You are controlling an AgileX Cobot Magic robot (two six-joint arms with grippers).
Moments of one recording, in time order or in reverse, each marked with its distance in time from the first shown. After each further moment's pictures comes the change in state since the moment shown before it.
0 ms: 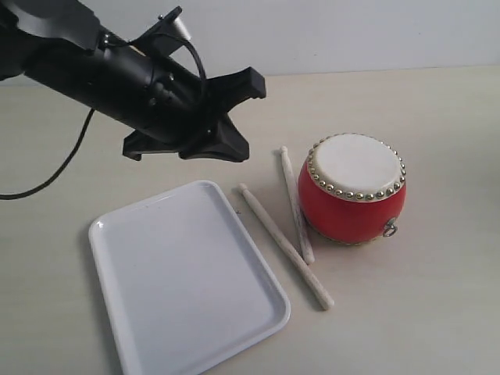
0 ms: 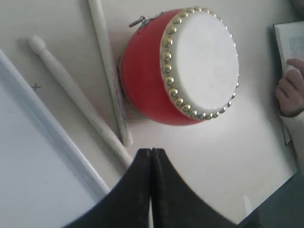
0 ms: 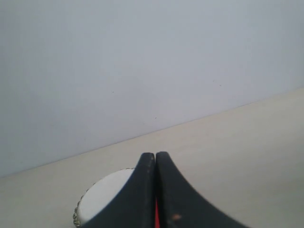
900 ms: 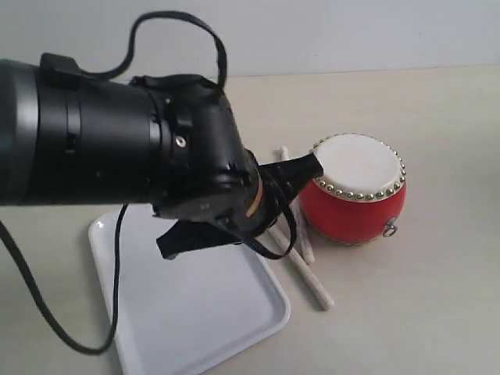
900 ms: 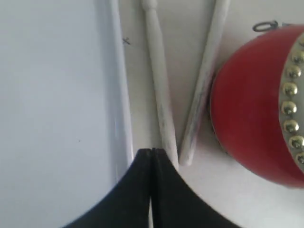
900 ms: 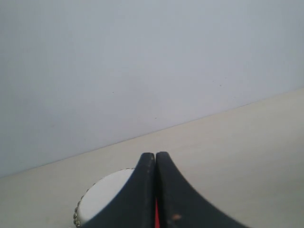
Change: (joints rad) left arm -0.452 0.149 -0.021 1.206 0.052 -1.785; right arm 0.000 0.000 0.000 0.000 0.000 0.000
